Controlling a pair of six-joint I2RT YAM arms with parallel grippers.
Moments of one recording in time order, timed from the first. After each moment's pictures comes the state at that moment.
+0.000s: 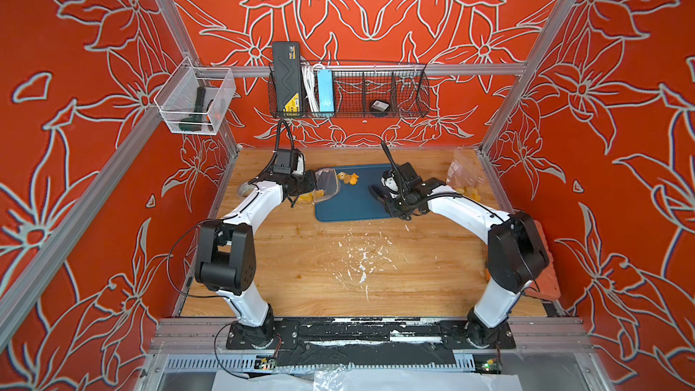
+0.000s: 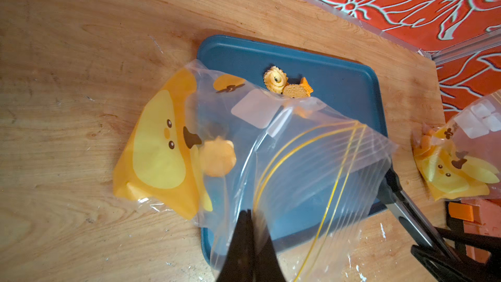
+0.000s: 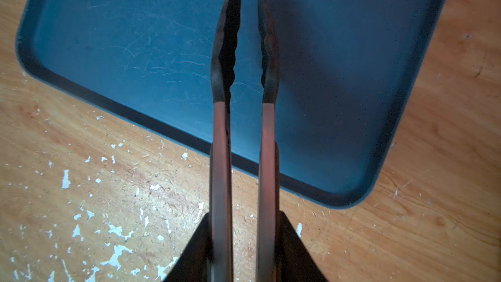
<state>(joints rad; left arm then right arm) -0.10 1.68 1.27 -0.41 0.26 -0.40 0.55 1.78 1.34 -0.65 -0.04 0.07</state>
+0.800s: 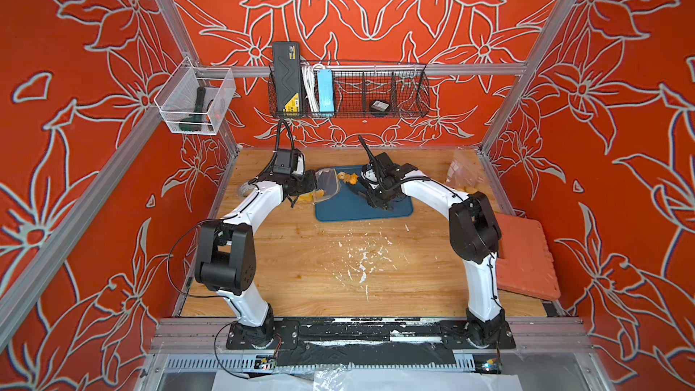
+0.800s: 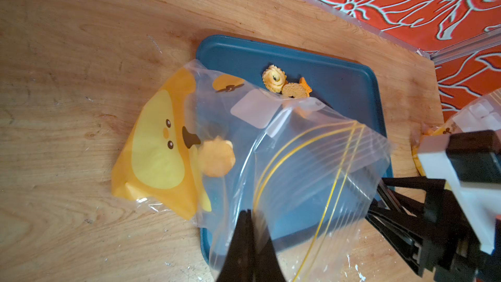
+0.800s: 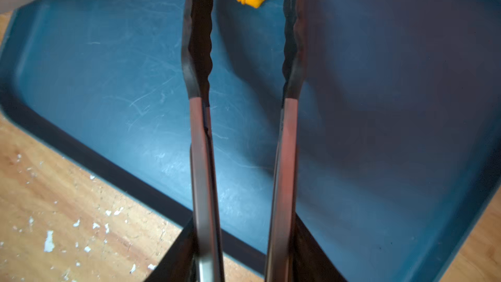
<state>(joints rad) -0.10 1.68 1.27 -0.41 0.27 -0.40 0.58 2.11 1.73 -0.76 -0.07 -0.02</state>
